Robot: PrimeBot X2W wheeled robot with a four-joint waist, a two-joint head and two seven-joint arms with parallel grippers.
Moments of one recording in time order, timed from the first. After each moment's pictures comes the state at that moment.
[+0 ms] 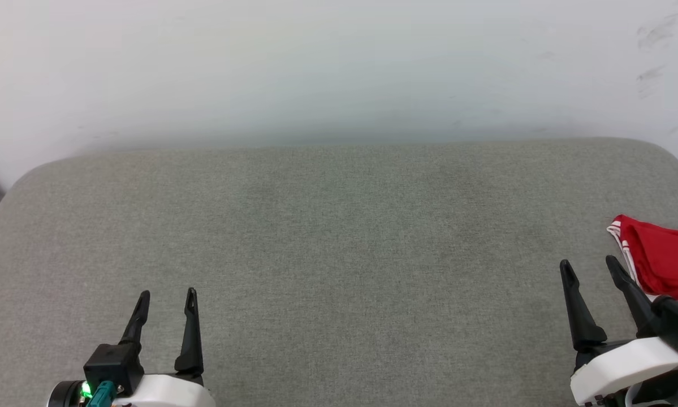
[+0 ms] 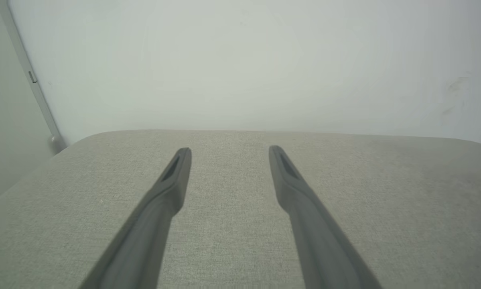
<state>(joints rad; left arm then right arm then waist) 0.04 0.24 -0.16 0.09 -0.33 0.14 -0.26 0.04 -0.12 -0.05 -0.08 0.18 0.13 0.02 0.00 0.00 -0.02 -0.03</state>
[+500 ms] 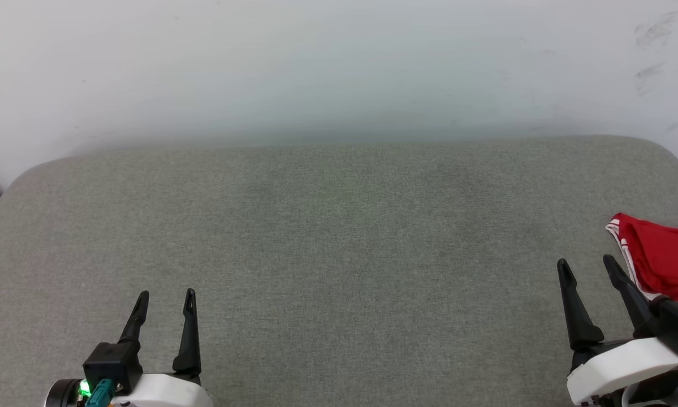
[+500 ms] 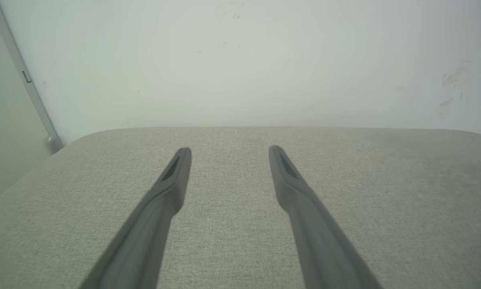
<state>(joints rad) 0.03 0.25 -0.16 0.12 -0.32 0.12 -0.26 0.05 -0.10 -0.05 -0.09 0.18 0.13 0.02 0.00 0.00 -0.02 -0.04</state>
